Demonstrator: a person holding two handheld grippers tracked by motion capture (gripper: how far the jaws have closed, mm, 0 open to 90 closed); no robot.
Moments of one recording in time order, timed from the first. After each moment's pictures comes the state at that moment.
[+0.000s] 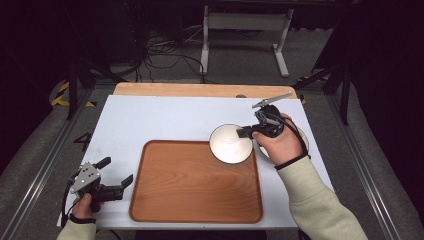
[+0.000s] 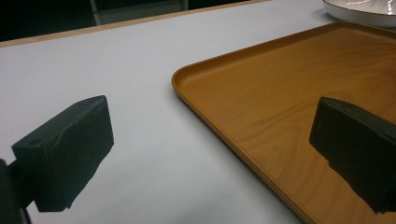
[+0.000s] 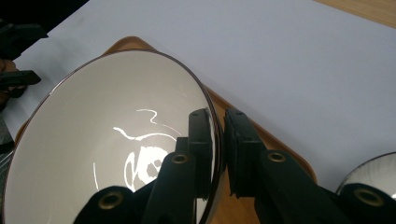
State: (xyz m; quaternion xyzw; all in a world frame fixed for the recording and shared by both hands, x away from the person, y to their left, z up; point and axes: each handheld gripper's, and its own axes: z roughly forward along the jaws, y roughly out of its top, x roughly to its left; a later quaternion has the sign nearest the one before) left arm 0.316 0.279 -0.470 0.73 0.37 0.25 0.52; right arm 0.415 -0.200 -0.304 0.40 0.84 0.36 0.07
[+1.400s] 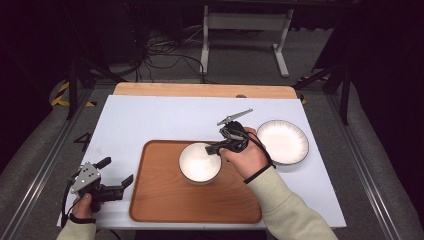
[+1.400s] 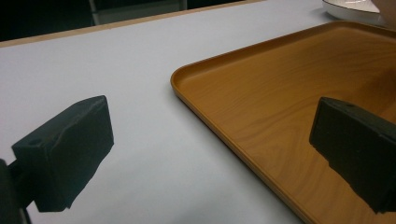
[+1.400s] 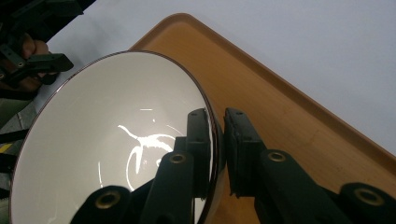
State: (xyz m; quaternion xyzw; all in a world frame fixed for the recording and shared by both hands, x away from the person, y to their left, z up) left arm 0.316 0.279 -0.470 0.73 0.37 0.25 0.52; right arm 0.410 -0.128 -0.356 0.37 0.85 0.37 0.00
